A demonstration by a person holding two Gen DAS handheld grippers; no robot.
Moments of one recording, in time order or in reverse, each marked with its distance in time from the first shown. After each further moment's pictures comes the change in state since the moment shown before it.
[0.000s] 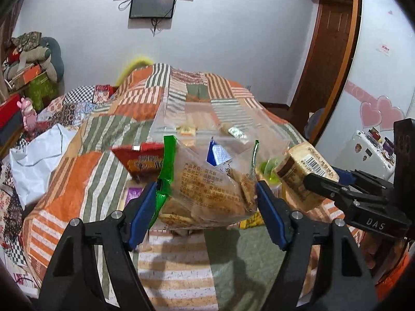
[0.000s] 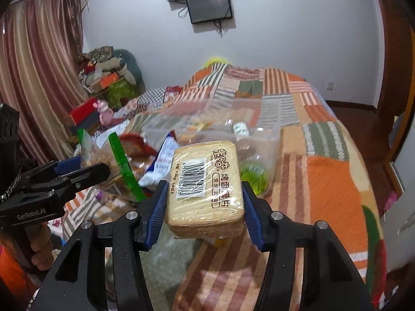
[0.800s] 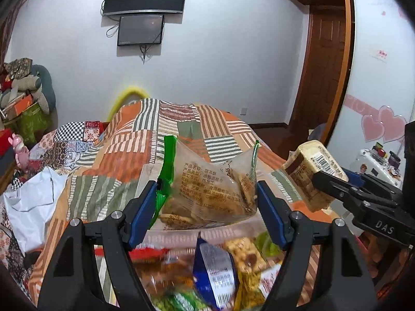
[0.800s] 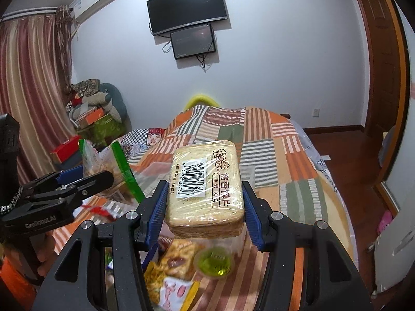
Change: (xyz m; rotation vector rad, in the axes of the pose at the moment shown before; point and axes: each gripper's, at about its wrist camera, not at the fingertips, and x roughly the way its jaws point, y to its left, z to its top) left arm 0.057 -0.021 0.095 0.067 -0.113 0.004; right arm 0.006 -0.035 0.066 0.022 -0.175 -0.063
